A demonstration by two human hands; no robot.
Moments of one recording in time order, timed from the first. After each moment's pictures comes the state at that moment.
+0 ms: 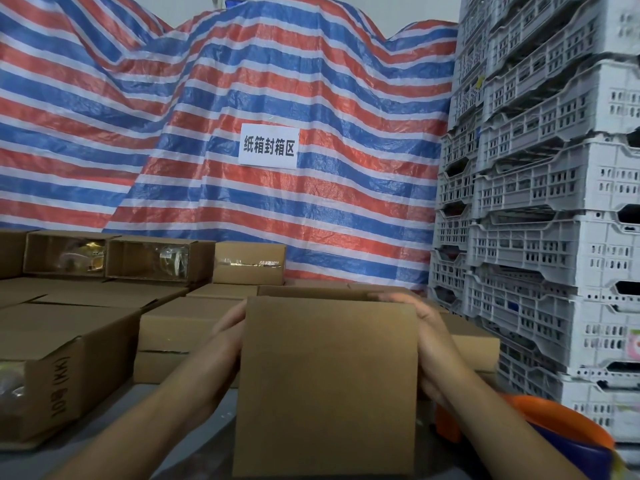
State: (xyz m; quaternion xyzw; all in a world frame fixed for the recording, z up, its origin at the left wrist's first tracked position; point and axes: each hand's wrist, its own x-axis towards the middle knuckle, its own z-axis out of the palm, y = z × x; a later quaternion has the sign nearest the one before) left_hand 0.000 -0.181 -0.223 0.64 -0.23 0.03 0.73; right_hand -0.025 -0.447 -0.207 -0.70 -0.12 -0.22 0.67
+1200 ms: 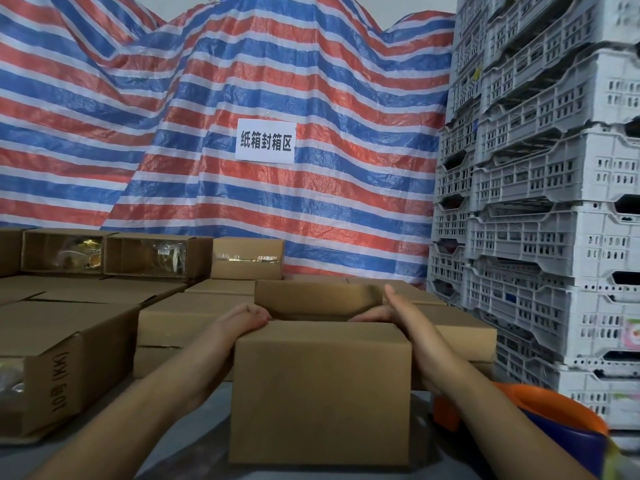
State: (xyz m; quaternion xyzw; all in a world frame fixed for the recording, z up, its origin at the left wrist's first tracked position) left_hand 0.000 -0.183 -0.207 0.74 -0.20 0.01 0.64; right_hand -0.025 -0.447 -0.209 -0.77 -0.14 -0.16 0.60
